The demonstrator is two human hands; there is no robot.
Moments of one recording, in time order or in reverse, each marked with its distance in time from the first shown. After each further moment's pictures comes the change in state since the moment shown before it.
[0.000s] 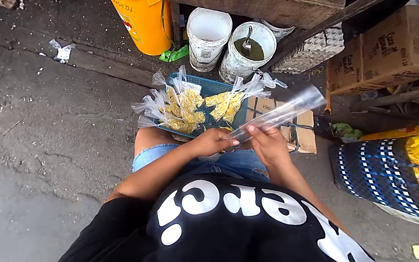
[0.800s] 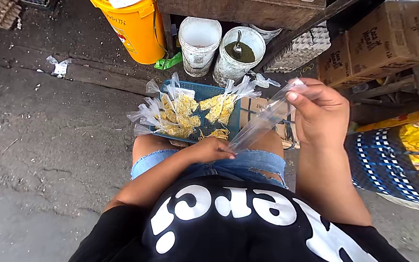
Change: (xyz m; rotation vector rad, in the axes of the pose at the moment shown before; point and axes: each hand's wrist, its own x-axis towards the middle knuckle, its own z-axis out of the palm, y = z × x) left_hand 0.003 0.003 0.006 0.155 -0.228 0.072; right_hand 0.031 -0.089 -0.033 -0.302 0.055 -0.511
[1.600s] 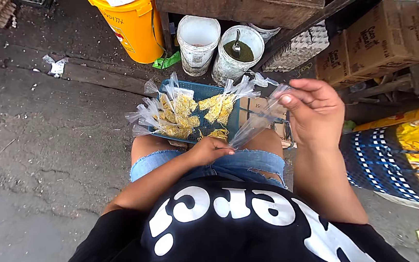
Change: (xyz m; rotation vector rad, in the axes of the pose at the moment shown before) left_hand -0.005 -0.010 0.014 -0.141 0.266 0.067; right_hand -0.003 -0.003 0.006 0.031 -0.069 -0.007
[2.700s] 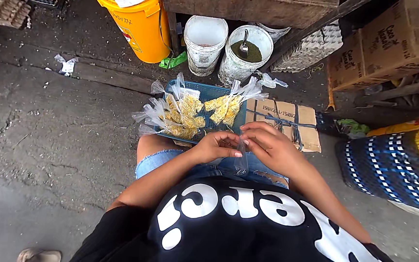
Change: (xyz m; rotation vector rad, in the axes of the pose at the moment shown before) left_hand 0.003 0.017 -0.007 -0.444 0.069 -0.050; right_hand -0.052 0.028 0.021 -0.548 -0.510 -0.068
